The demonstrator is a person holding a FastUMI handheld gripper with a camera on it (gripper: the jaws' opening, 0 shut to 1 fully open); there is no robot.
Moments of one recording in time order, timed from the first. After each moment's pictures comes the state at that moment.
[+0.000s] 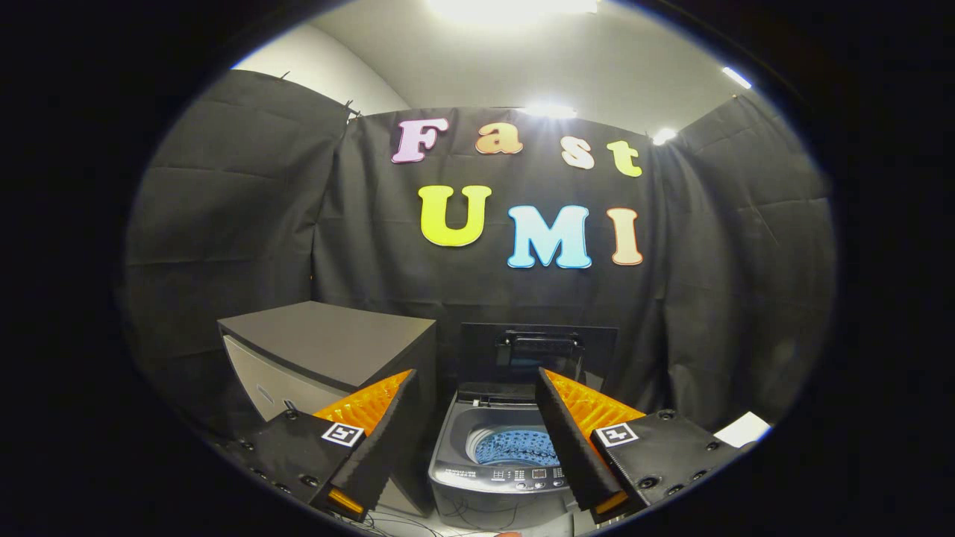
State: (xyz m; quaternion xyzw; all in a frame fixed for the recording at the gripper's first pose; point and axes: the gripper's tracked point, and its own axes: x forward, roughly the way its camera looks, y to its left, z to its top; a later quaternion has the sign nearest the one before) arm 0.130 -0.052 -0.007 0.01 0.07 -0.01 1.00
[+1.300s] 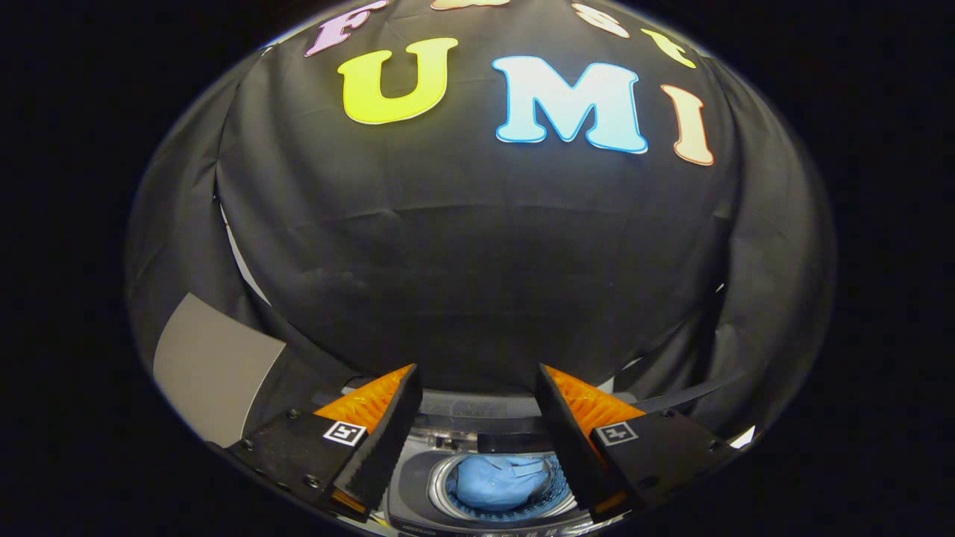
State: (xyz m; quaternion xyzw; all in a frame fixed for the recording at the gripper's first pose) arm 0.473 -0.142 -0.086 0.04 0.36 0.00 0.93
